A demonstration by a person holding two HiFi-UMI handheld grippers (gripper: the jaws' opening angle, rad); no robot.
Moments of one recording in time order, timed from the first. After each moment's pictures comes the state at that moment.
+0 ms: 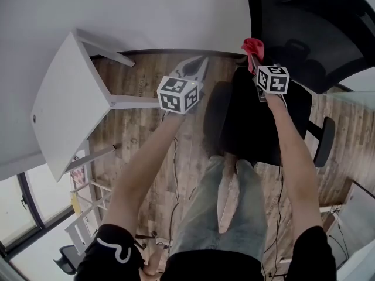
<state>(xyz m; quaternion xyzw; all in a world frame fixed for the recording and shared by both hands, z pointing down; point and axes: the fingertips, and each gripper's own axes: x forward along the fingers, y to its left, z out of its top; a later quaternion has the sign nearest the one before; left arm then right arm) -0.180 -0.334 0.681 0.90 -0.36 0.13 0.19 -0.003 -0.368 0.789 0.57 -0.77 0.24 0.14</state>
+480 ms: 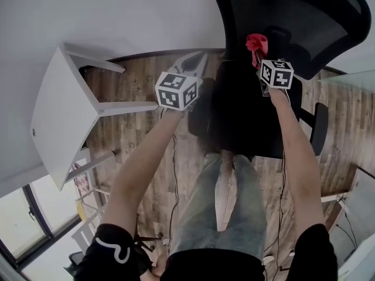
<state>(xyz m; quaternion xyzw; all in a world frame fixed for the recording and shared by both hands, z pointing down) -0.095 -0.318 0.677 0.92 -0.32 0.15 0.18 0.100 -0.339 0.786 0.62 -0.74 0.24 0.13</state>
